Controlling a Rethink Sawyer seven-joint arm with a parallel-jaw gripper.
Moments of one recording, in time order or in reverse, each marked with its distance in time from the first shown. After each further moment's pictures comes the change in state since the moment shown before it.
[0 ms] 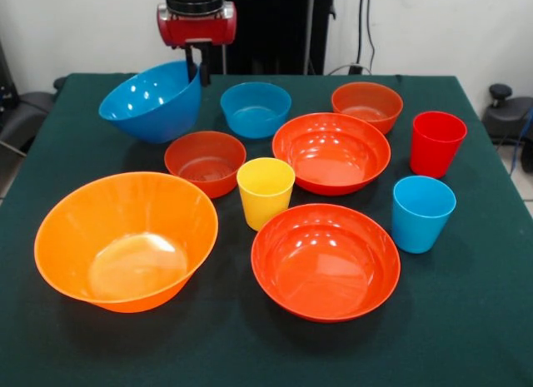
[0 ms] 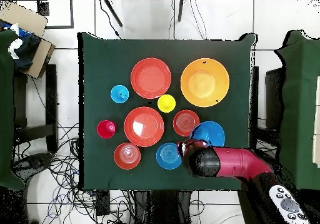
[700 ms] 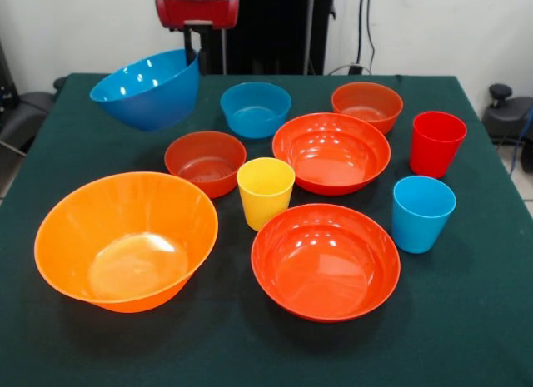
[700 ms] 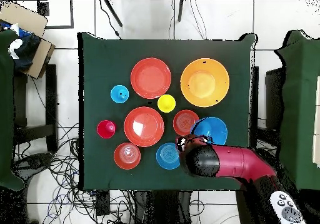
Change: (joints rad) arm 0.034 -0.083 -0.001 0.012 0.067 0.000 0.000
